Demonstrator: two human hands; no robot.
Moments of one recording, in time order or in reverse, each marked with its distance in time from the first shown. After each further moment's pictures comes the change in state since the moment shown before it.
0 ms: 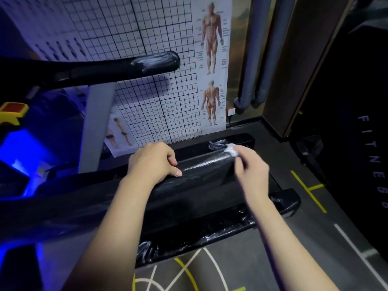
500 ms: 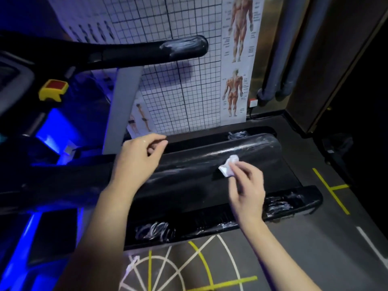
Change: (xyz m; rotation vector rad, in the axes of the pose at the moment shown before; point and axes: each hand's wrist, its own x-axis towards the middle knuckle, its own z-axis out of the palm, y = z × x) left_hand -0.045 -0.125 0.015 -0.353 0.485 0.110; right_hand -0.111 -0.048 0.064 0.119 0.135 -0.208
